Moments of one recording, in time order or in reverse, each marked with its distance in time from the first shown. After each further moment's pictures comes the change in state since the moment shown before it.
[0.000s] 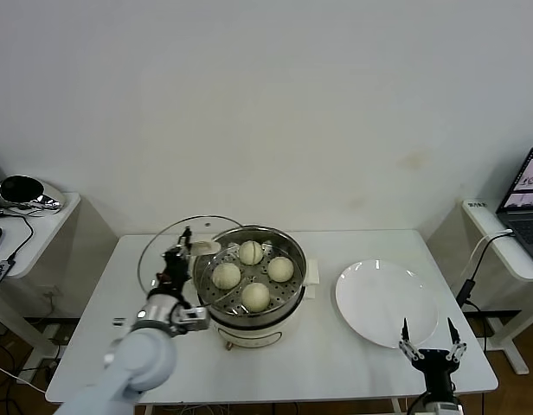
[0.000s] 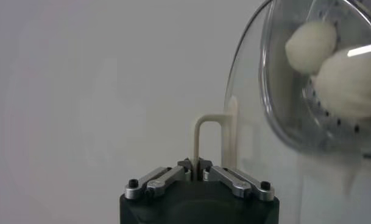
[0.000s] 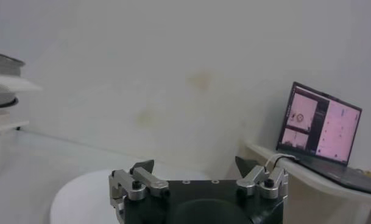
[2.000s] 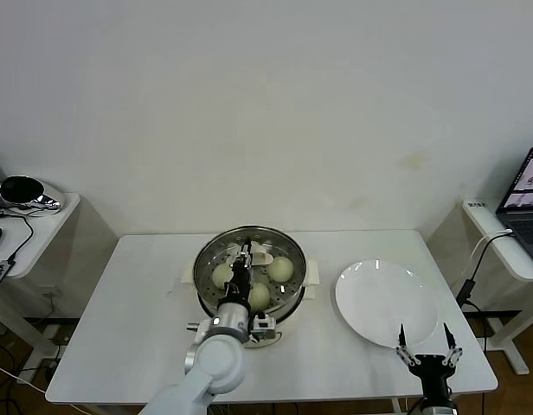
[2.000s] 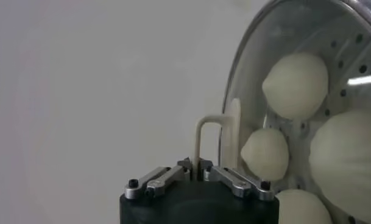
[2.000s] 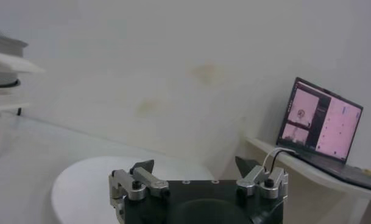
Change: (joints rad) left arm -0.054 -0.249 0.168 0.141 0.180 0.015 0.001; right arm -0.011 -0.008 -0.017 -0.031 -0.021 0.018 0.011
